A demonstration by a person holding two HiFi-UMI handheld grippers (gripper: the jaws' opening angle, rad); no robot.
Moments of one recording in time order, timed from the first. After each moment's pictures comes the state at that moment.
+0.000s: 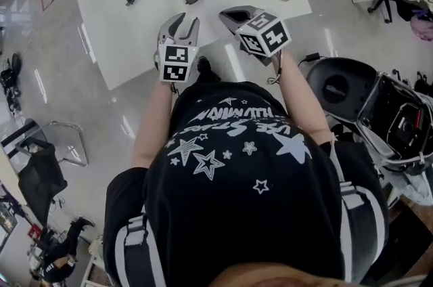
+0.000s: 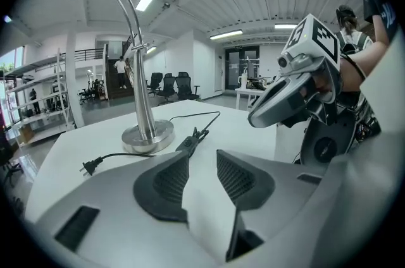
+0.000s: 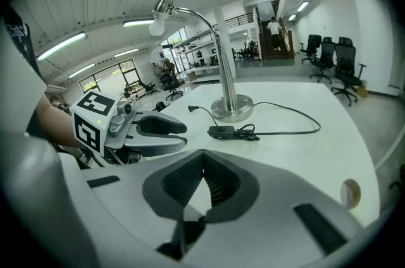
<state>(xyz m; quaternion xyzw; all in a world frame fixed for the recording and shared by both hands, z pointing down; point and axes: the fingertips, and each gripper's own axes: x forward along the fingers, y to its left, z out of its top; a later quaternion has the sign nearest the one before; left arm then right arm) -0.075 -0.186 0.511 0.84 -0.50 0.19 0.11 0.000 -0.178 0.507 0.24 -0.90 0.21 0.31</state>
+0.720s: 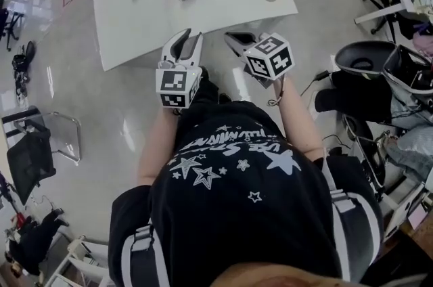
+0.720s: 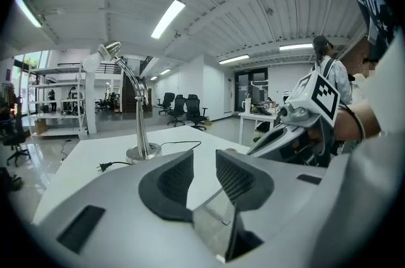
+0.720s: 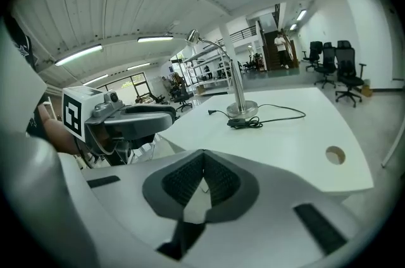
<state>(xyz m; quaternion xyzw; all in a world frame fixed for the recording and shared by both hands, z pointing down) 0.010 -0.057 0.411 0.82 -0.56 0.09 0.07 0.087 -0.060 0.473 0.21 -0.93 0.19 0.24</state>
